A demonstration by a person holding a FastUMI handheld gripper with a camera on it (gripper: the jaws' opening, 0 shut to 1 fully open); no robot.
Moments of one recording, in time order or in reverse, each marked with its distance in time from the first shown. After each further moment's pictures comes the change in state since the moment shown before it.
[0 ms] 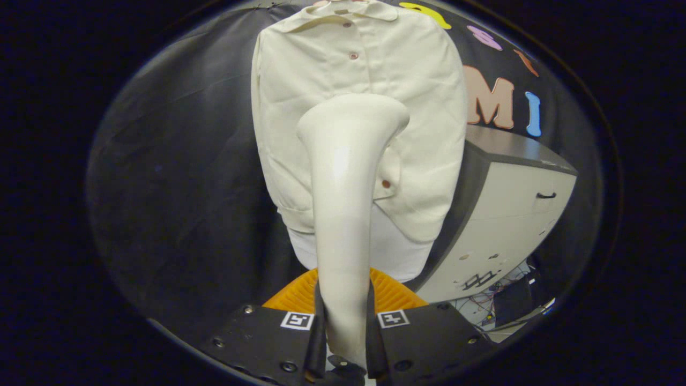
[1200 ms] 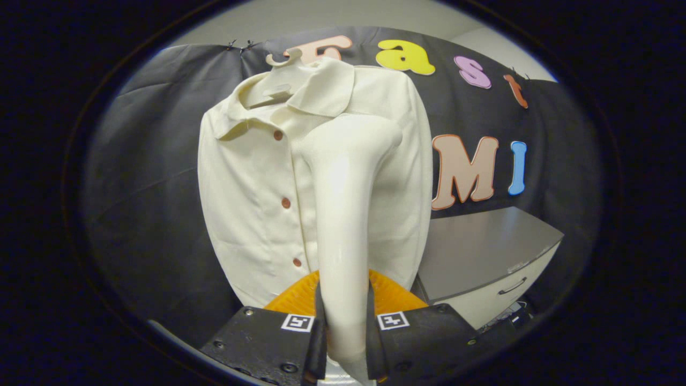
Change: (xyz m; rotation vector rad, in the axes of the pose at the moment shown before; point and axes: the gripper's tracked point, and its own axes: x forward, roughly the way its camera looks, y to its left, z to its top) arm 0.033 -0.075 0.201 0.040 -0.273 -0.042
